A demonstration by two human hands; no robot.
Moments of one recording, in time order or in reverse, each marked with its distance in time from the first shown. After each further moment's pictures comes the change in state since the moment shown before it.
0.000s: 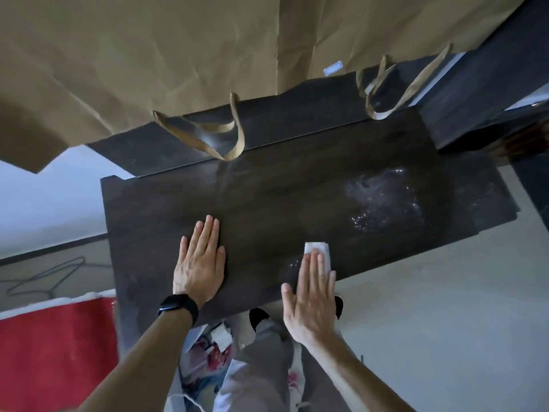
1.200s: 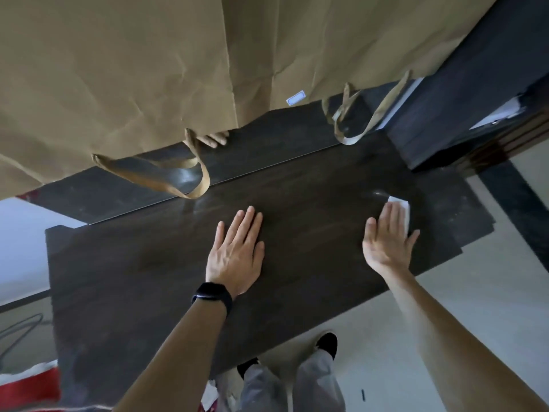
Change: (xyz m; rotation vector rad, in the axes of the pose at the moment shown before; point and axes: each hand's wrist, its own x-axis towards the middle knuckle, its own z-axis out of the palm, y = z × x) left_hand 0.103 0.107 0.018 0.089 0.089 0.324; right_hand 0.176 0.161 -0.083 0.010 0.098 0.470
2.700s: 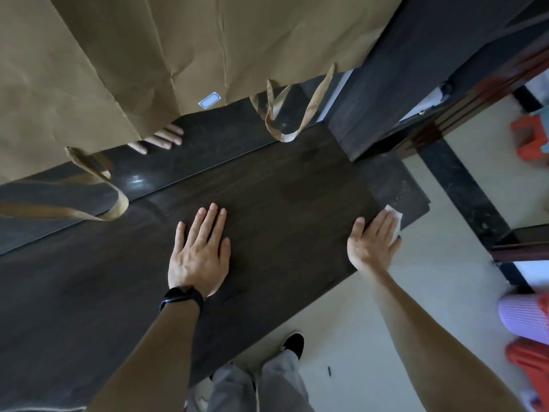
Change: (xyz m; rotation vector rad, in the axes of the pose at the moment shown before) left_hand 0.038 0.041 0.016 -0.020 -0.021 -0.030; right_hand 0.019 0.066 -0.018 0.141 0.028 0.341
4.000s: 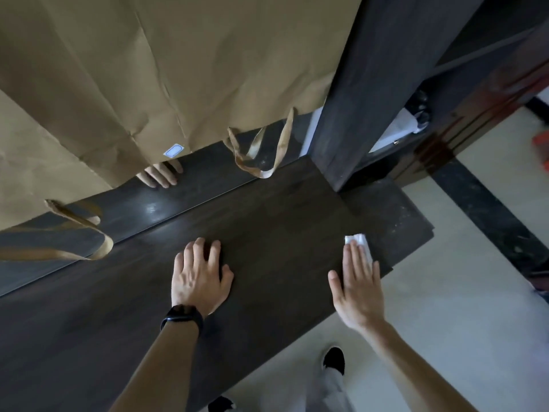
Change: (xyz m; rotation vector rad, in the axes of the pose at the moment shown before) left_hand 0.025 0.043 -0.003 0.204 0.160 0.033; right_hand -0.002 0.048 0.002 -0.169 0.020 -0.564
